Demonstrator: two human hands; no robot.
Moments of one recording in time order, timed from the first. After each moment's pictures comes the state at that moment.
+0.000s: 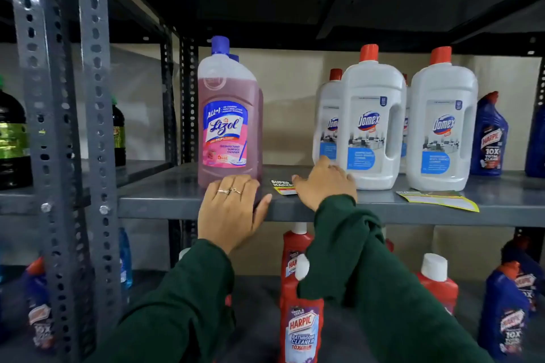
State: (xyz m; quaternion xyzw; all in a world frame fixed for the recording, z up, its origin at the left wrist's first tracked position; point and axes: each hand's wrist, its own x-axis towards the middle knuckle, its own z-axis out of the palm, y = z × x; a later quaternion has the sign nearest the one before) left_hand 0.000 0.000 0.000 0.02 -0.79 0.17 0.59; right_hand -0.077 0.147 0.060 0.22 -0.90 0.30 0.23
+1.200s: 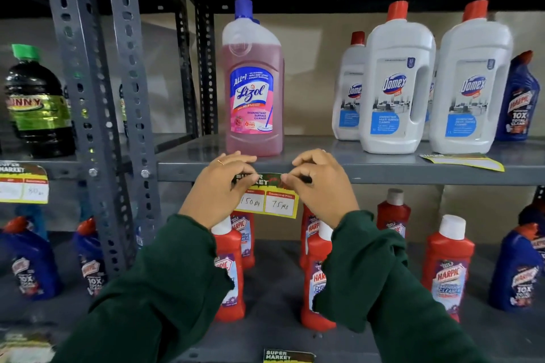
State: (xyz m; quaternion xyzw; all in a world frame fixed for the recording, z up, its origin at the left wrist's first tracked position) left_hand 0.076 -0.025 0.004 -0.03 -0.88 -0.17 0.43; right_hand -0.017 0.144 0.008 0.45 -0.76 0.39 0.28
